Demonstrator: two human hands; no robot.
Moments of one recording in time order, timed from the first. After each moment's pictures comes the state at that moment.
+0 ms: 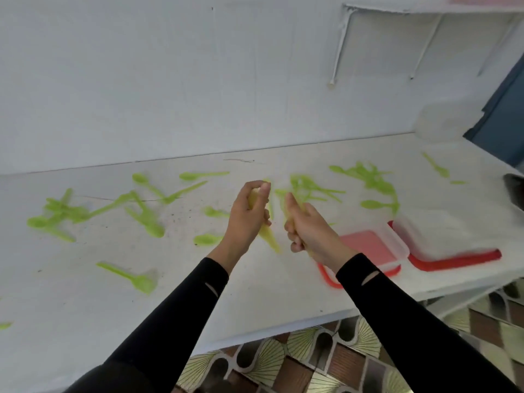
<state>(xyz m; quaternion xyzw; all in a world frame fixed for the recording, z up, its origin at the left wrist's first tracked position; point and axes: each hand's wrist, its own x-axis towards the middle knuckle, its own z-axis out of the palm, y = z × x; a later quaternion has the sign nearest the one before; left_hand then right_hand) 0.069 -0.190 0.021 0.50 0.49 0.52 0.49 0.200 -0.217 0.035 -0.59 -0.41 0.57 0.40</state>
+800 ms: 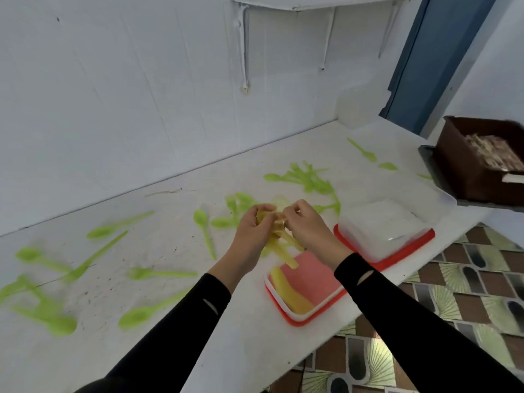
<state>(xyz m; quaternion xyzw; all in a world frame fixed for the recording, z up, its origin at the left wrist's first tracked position) 0.201 -0.119 0.016 0.49 0.44 0.36 0.66 0.318 -0.158 0.031 -0.70 -0.39 0.41 0.44</state>
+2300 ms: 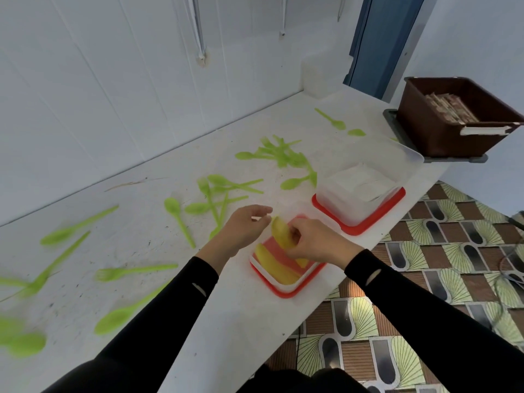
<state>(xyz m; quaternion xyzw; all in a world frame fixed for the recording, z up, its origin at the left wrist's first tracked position) 0.205 -0.105 -0.026 0.72 0.43 0.13 0.53 0.350 -0.213 -0.020 -0.76 -0.55 0.31 0.14</state>
